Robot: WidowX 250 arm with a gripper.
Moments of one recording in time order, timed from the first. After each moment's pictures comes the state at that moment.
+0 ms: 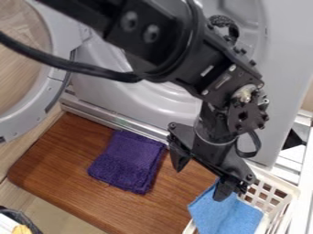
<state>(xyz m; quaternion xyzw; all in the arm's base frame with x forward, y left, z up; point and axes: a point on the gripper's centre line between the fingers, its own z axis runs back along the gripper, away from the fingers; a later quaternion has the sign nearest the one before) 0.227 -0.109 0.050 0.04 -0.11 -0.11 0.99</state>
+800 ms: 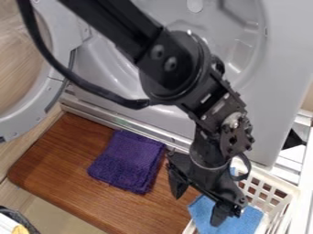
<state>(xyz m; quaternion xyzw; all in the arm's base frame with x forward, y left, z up) 0.219 -0.113 0.006 0.00 -0.06 -0.11 0.99</state>
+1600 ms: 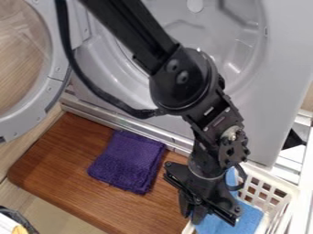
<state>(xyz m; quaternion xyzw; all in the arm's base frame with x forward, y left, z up) 0.215 -0.109 -0.013 0.01 -0.03 -0.10 0.99</state>
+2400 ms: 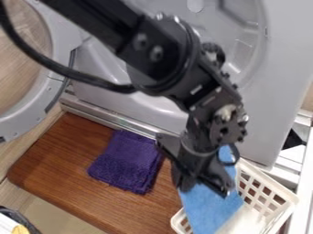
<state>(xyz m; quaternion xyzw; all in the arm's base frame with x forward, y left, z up) 0.230 -0.090 0.031 0.07 -0.10 -0.10 0.99</state>
